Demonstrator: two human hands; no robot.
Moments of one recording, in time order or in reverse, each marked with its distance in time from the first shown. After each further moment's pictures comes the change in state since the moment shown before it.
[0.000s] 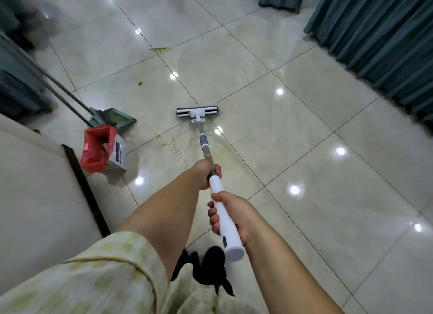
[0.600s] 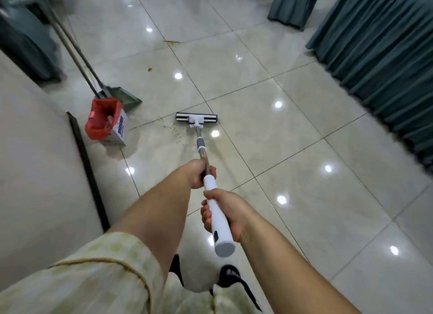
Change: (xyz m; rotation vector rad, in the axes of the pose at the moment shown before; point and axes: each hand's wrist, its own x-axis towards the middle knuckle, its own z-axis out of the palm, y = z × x) left_hand -0.073 -0.140 -0.066 -0.088 -0.090 0.050; right_hand -0.051 0.147 -0.032 -0.178 -0.014 -0.010
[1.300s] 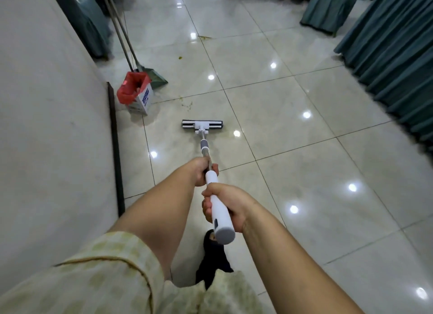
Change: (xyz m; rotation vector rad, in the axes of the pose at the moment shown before) left_hand -0.092 -0.250 0.064 -0.132 0.123 0.093; right_hand -0.127 0.153 -0.178 -0.254 -0.107 -0.025
